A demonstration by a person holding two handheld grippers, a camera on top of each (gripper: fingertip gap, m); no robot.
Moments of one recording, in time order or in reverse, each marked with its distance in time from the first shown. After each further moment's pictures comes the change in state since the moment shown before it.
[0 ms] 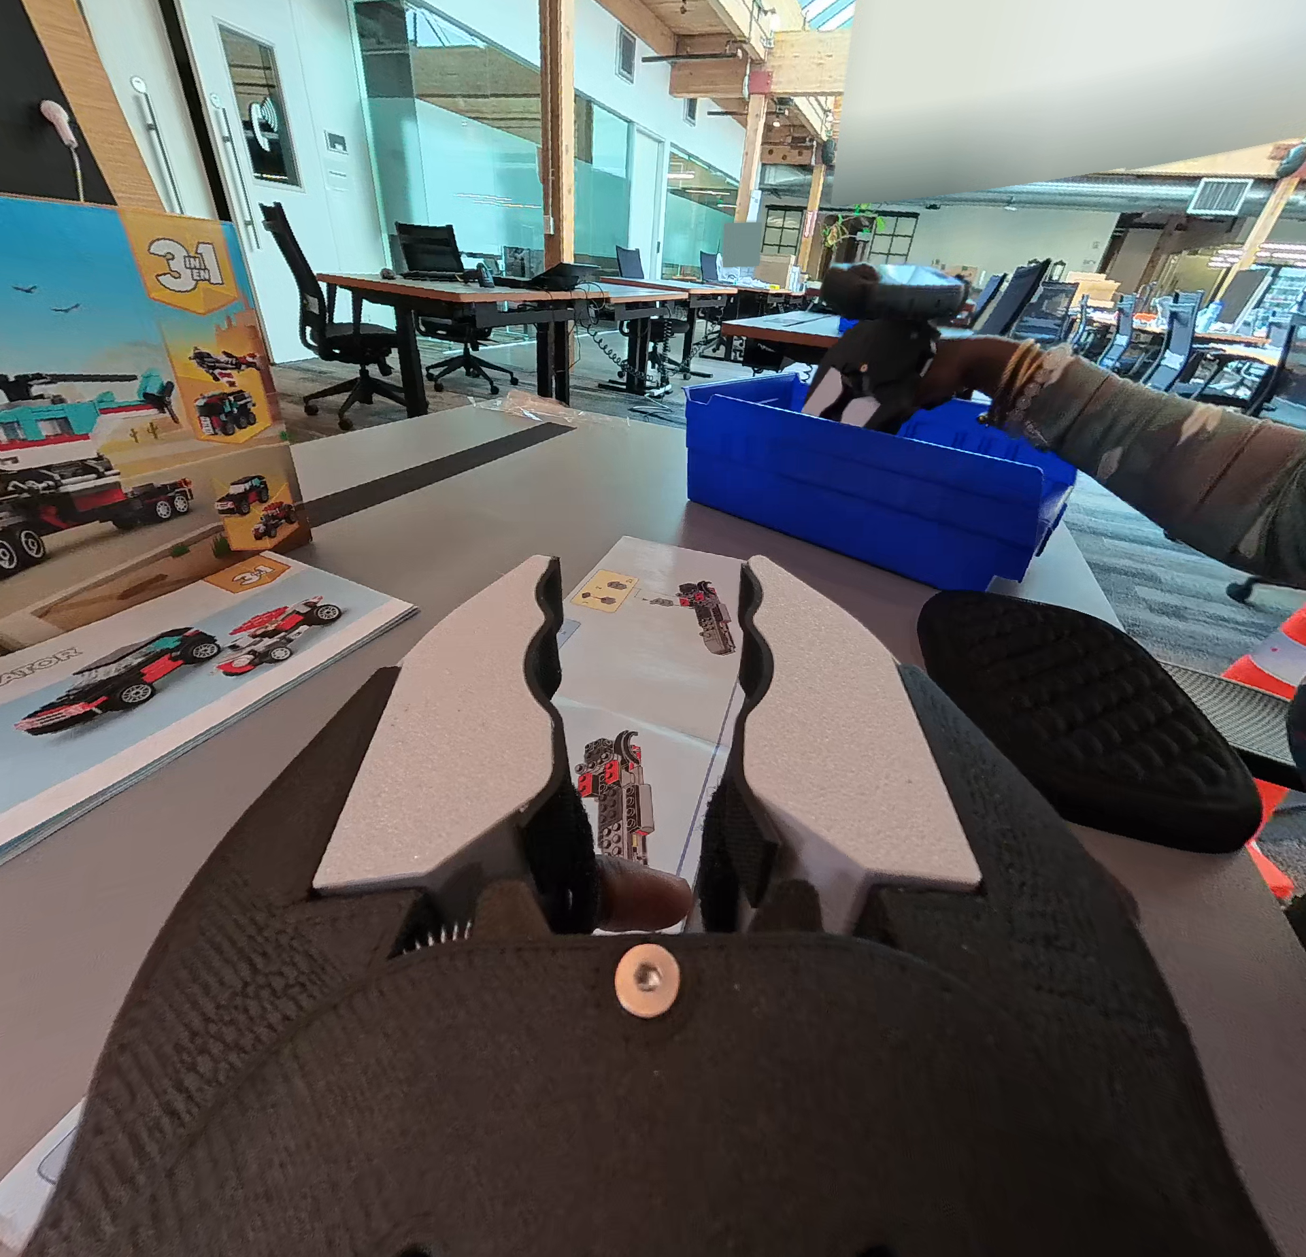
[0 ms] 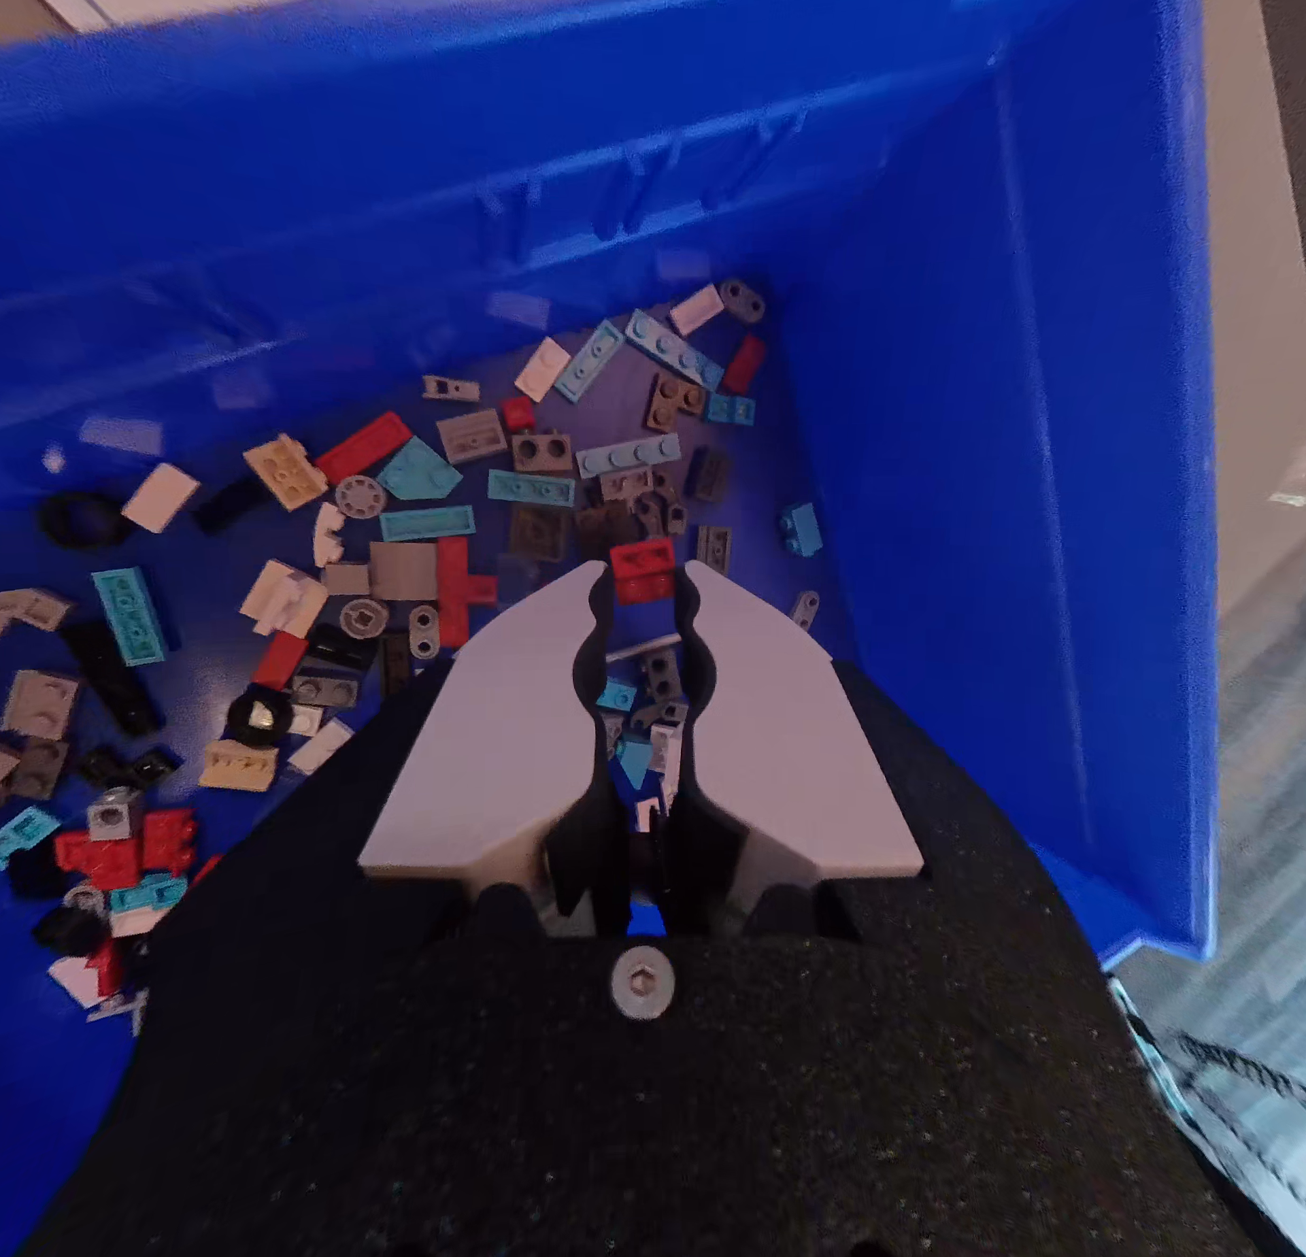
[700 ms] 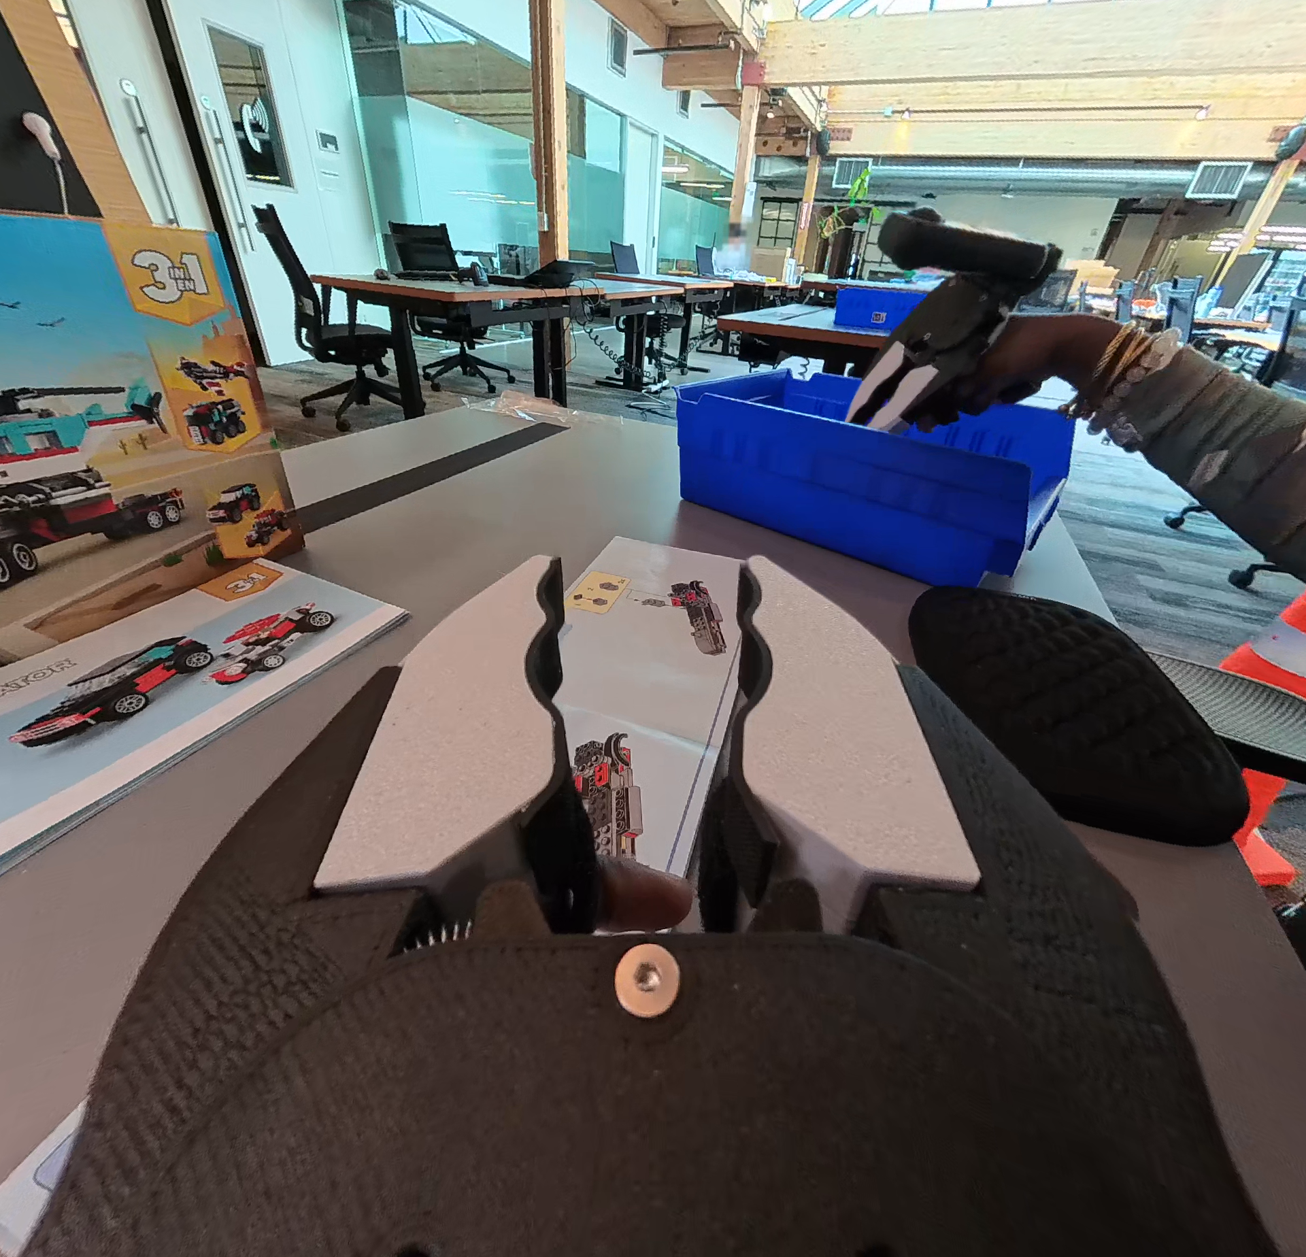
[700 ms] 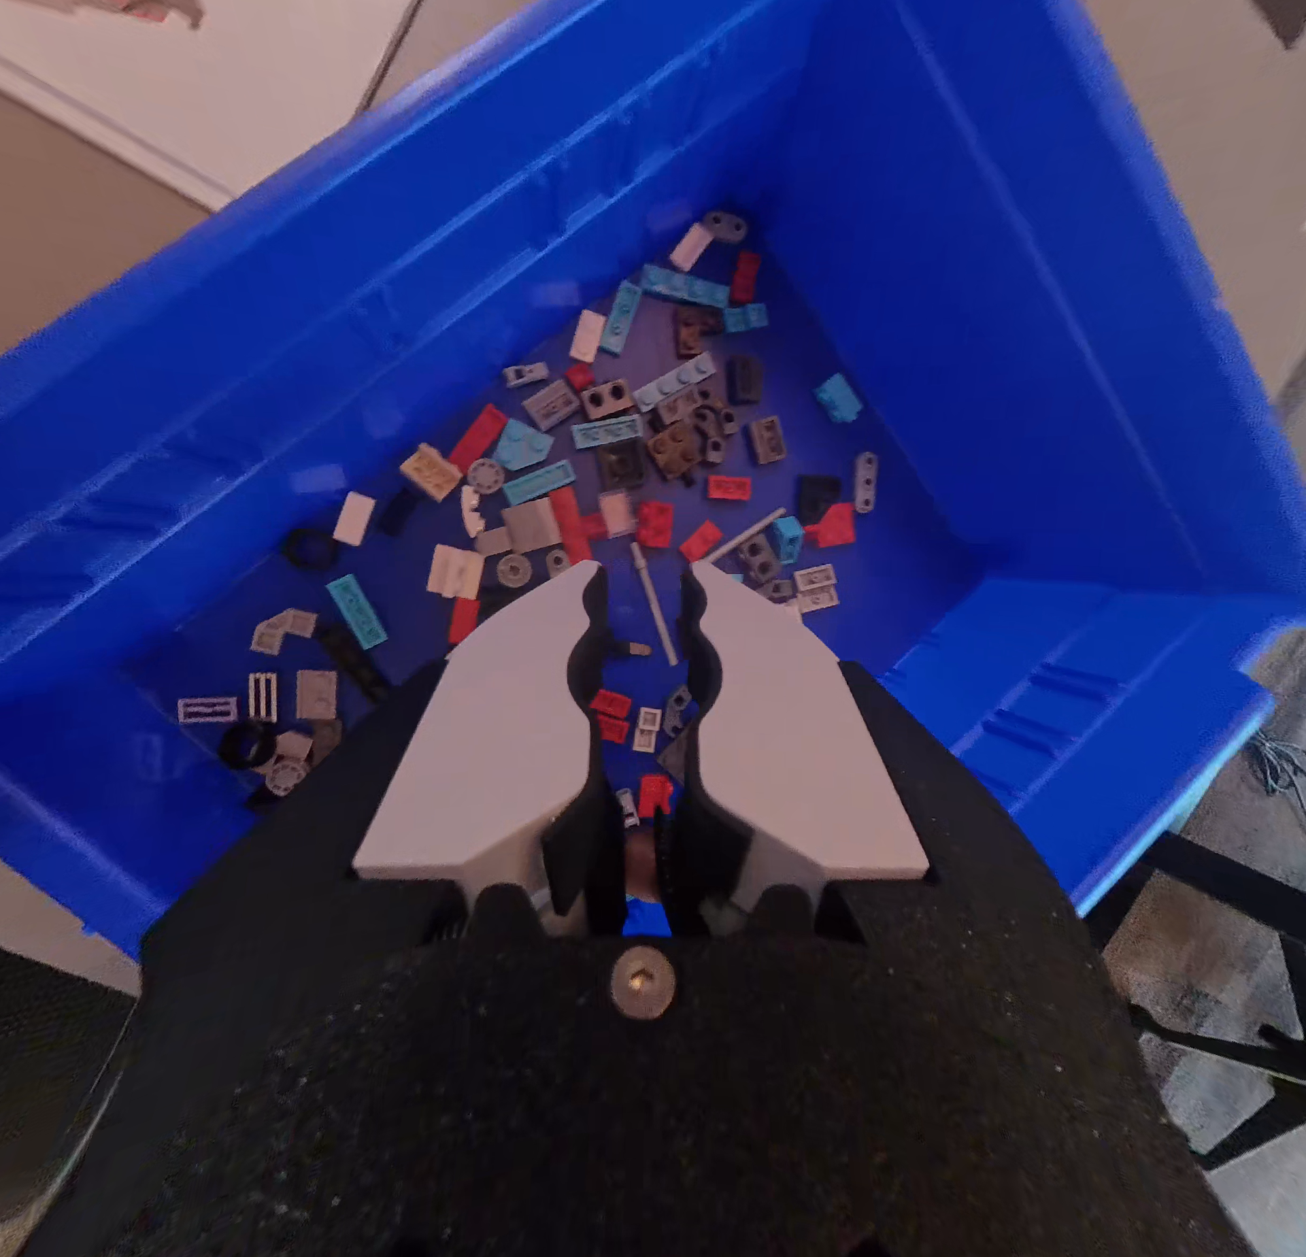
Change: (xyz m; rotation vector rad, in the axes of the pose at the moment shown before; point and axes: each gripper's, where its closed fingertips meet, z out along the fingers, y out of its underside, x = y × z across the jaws) left arm 0.007 -0.003 0.000 -0.005 0.008 0.015; right arm -0.030 0.010 -0.042 0.041 0.056 0.329
